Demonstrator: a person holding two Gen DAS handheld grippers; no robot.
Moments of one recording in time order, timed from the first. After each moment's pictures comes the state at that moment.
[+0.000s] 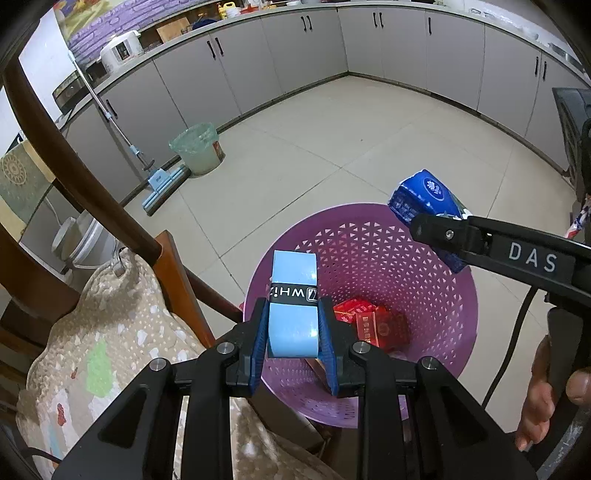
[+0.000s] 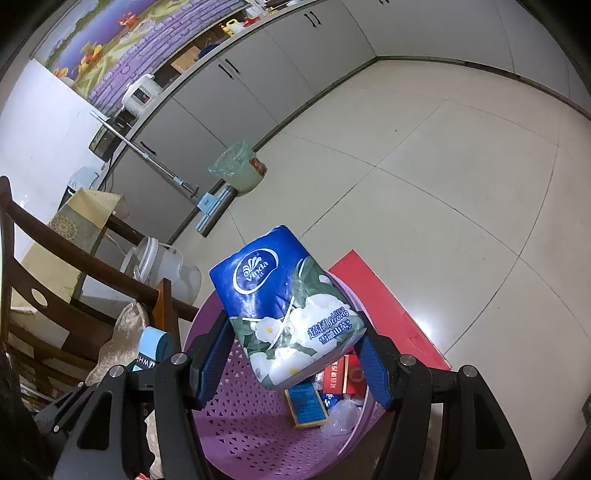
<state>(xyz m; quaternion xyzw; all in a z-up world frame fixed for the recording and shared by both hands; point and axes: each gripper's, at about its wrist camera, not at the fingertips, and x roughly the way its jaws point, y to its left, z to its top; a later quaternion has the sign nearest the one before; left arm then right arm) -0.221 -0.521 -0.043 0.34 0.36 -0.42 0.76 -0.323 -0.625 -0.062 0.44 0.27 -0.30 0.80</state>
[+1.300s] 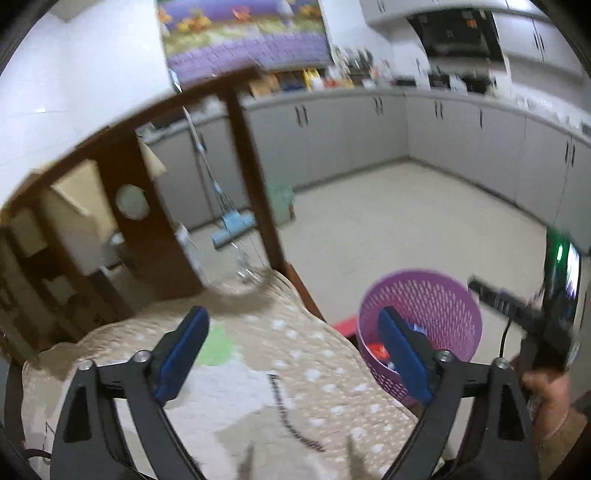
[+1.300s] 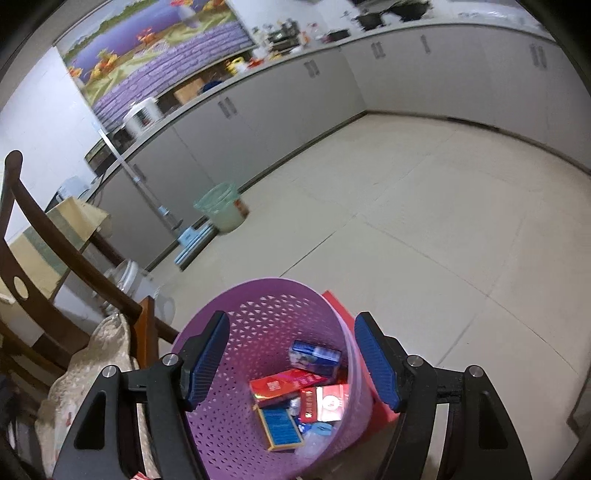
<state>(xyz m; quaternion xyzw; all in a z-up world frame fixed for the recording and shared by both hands) -0.217 -0.350 0.077 0.21 0.24 -0.36 0.87 -0.347 -0.572 -0.043 0.35 0.21 -0.40 0.82</state>
